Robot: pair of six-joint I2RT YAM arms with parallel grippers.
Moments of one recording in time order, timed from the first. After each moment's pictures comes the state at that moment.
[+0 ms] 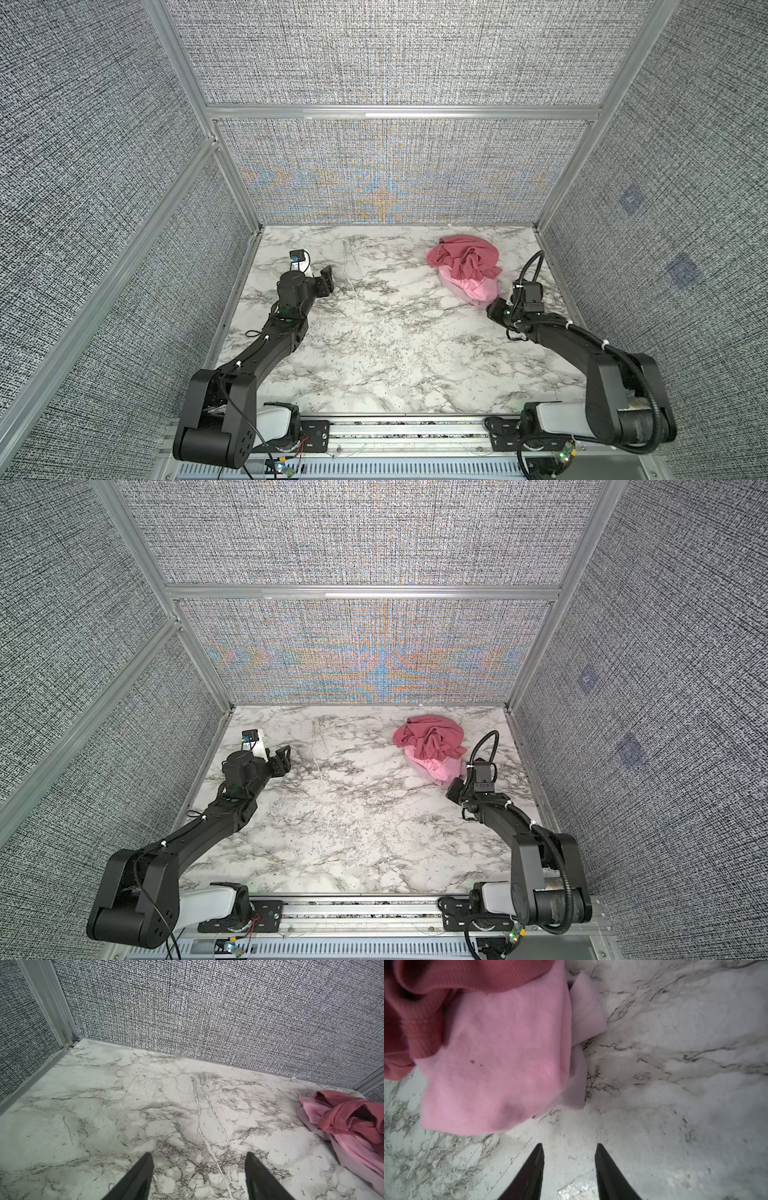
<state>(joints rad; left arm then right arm) -0.18 1.28 0.58 0.40 0.01 -0.26 0.03 1.37 0.61 -0.14 -0.08 0.53</state>
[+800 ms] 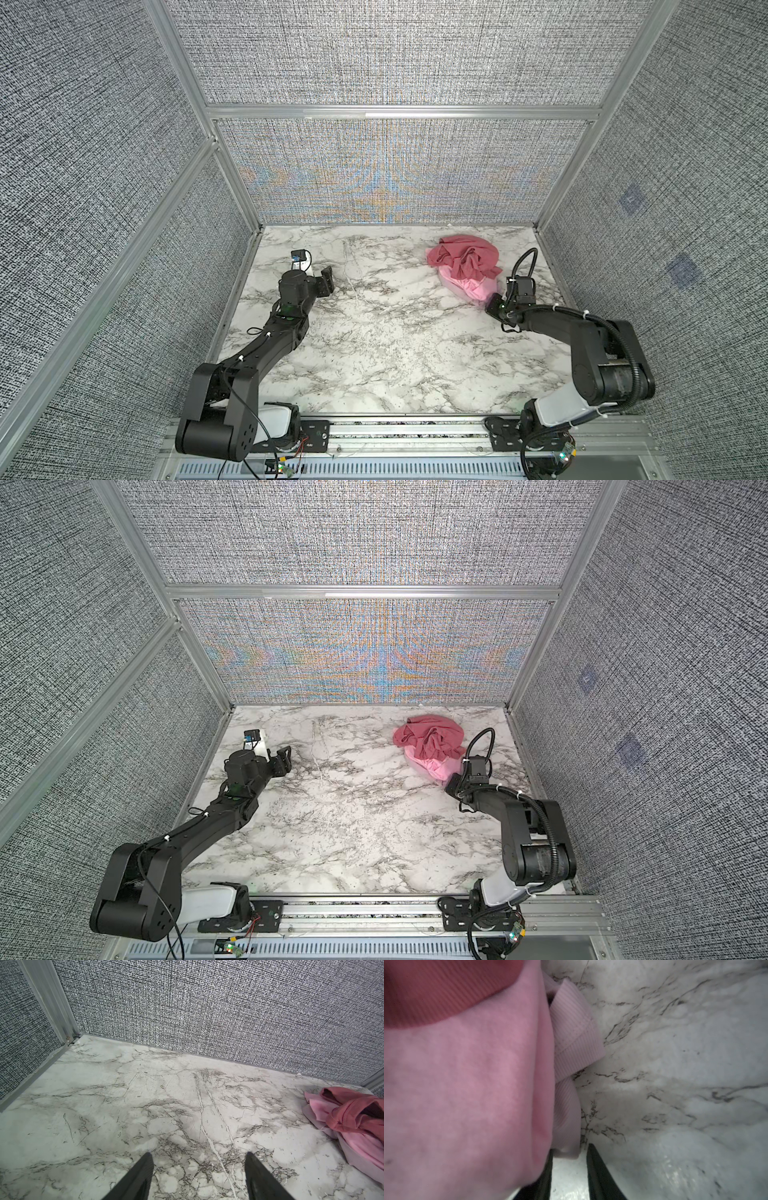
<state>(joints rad) -0.18 1.31 0.58 0.40 0.00 -0.25 0.03 1.58 0.69 -0.05 -0.05 0.55</state>
